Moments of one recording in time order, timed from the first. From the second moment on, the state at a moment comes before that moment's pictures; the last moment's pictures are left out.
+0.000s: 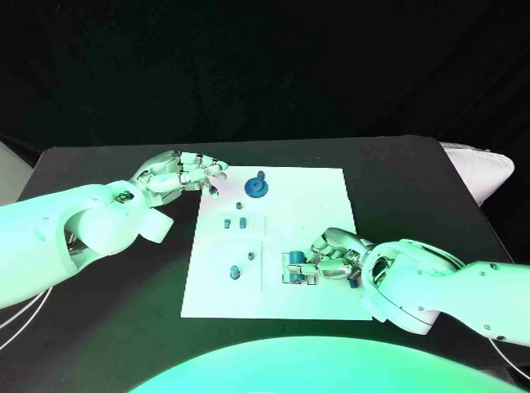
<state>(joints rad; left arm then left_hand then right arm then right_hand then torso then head) 1.13 -0.91 -0.05 1.52 -0.18 -0.01 0.27 1.35 -0.21 0.37 0.18 0.21 0.85 0.21 0.29 0.23 0.93 0.14 0.50 0.15 0.99 0.06 1.09 0.36 0.17 0.86 0.17 0.77 0.58 1.03 -1.00 -0.21 1.93 -1.10 -0.47 -0.44 1.14 -0.05 -0.09 0.29 0.27 1.09 0.06 0.42 0.36 1.47 -0.01 1.42 1.31 1.47 -0.07 1.56 1.31 0.03 1.47 0.04 1.50 1.31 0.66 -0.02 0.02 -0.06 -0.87</state>
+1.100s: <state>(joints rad) 1.13 -0.91 -0.05 1.52 -0.18 -0.01 0.26 1.35 -0.21 0.37 0.18 0.21 0.85 0.21 0.29 0.24 0.92 0.14 0.50 0.15 1.00 0.07 1.09 0.36 0.17 0.87 0.18 0.77 0.58 1.02 -1.02 -0.21 1.94 -1.10 -0.47 -0.39 1.21 -0.08 -0.11 0.29 0.24 1.05 0.06 0.45 0.35 1.47 -0.01 1.39 1.31 1.47 -0.07 1.56 1.31 0.03 1.47 0.04 1.48 1.31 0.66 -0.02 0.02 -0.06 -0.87</state>
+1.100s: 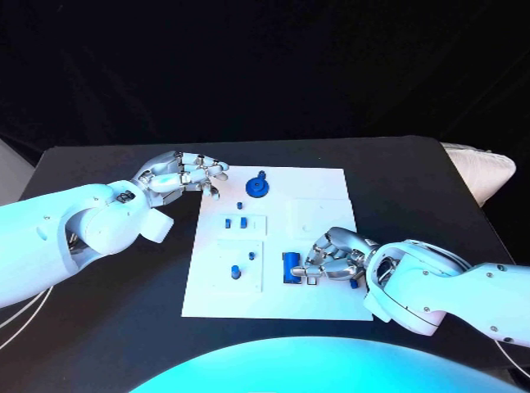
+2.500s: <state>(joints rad) 1.13 -0.91 -0.05 1.51 -0.18 -0.01 0.26 1.35 -0.21 0.37 0.19 0.21 0.85 0.21 0.29 0.24 0.92 0.14 0.51 0.16 1.00 0.07 1.09 0.36 0.17 0.87 0.18 0.77 0.58 1.02 -1.29 -0.21 1.96 -1.28 -0.45 -0.32 1.33 -0.12 -0.09 0.29 0.22 1.00 0.09 0.41 0.33 1.46 0.01 1.35 1.31 1.47 -0.06 1.56 1.31 0.03 1.46 0.05 1.46 1.31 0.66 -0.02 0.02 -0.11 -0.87</state>
